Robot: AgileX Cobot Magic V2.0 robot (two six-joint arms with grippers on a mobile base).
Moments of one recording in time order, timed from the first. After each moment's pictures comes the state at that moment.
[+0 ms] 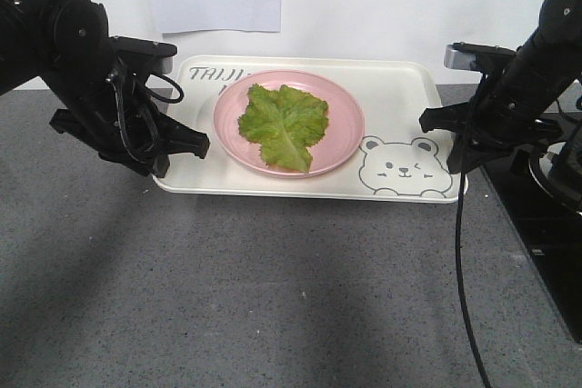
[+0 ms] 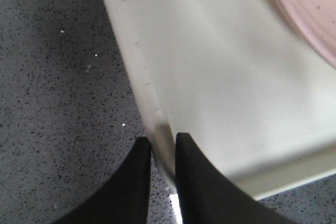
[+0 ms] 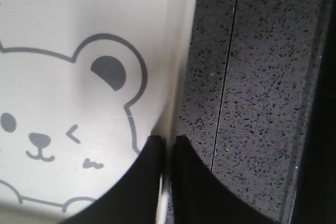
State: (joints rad) left arm -0.38 1.77 -1.60 0.01 1.16 -0.15; right arm 0.05 1.90 -1.70 0.22 1.25 -0.08
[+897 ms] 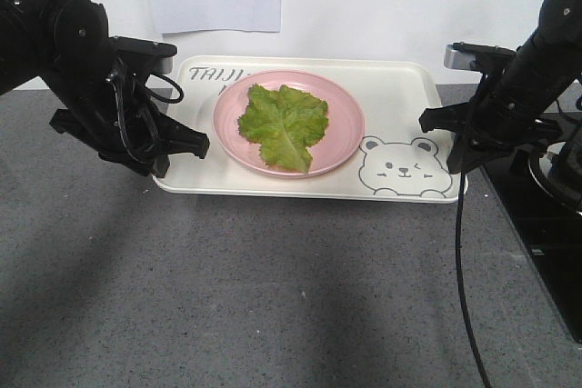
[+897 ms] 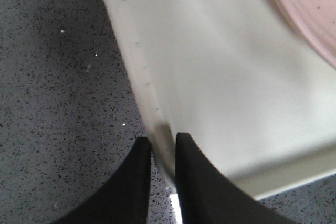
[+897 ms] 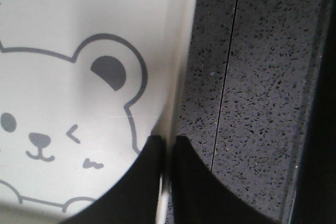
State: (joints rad) left arm -0.38 1.77 -1.60 0.01 1.16 -0.15; right arm 0.05 1.90 -1.70 0.22 1.25 -0.08
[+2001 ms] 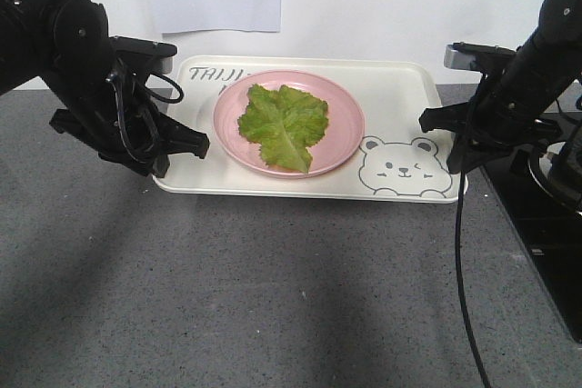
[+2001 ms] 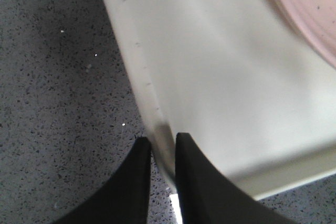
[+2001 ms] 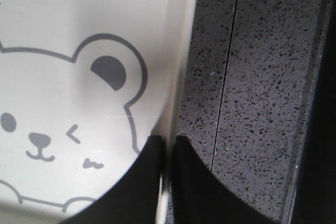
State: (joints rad) left arm -0.38 1.77 -1.60 0.01 1.16 -0.15; right arm 0.05 1.90 -1.70 0.22 1.25 -0.08
